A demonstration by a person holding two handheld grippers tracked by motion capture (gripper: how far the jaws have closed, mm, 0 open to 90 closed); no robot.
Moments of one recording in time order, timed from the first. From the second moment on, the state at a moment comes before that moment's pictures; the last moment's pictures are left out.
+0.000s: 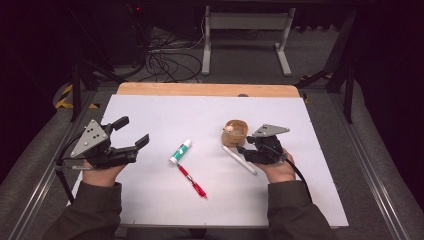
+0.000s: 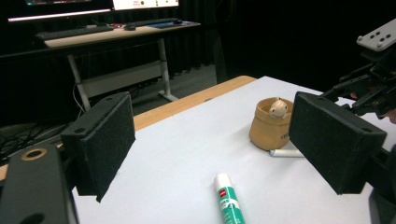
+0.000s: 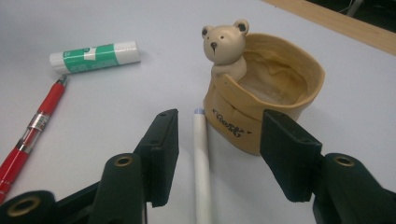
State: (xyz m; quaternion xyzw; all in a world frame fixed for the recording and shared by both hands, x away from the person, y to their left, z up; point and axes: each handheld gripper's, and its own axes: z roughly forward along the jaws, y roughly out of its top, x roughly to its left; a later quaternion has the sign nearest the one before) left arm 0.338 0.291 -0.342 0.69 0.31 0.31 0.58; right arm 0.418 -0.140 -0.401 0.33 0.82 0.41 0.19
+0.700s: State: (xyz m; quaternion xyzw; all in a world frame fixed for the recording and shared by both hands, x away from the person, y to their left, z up) left arm 0.339 0.291 -0.344 0.70 0.31 0.31 0.57; right arm 0.432 -0.126 -0.428 0.35 0.85 0.37 0.17
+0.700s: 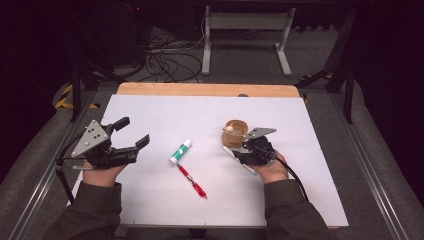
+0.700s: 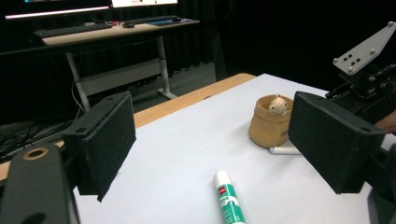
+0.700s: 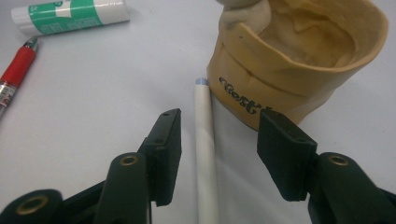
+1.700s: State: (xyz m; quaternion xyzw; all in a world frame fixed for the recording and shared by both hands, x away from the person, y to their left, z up) left arm 0.339 0.289 -0.345 0.70 0.31 0.30 0.57; right arm 0.443 -0.115 -0.452 0.35 0.87 0.32 0.15
